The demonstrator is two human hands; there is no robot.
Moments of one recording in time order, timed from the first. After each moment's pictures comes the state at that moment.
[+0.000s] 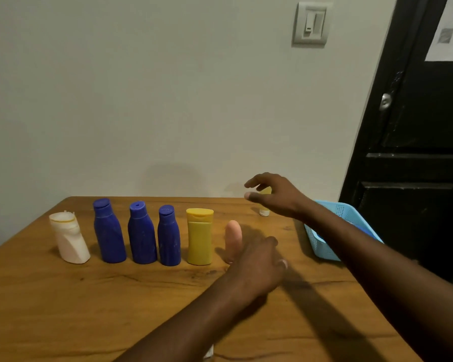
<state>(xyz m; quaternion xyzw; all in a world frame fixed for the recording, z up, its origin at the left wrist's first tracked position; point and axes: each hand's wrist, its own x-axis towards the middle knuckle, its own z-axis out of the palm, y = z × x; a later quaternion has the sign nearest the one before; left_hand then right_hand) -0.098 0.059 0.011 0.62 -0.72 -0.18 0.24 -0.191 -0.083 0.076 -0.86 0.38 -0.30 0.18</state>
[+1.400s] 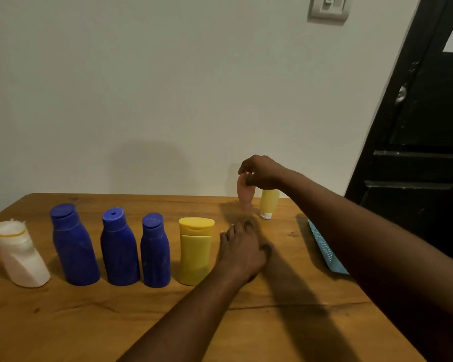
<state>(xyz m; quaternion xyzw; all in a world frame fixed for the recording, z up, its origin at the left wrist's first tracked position) -0.057 -0.060 -0.037 0.69 -0.69 -0.14 0.16 -0.126 -0.196 0.087 -0.87 0.47 -0.13 0.05</state>
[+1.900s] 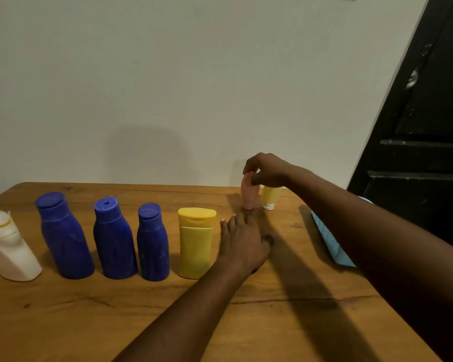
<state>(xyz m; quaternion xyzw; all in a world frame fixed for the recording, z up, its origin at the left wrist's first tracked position) -0.056 -0.070 -0.053 0.69 -0.69 -0.12 0.19 -0.135 -0.205 0.067 -0.87 0.47 -0.09 0.06</state>
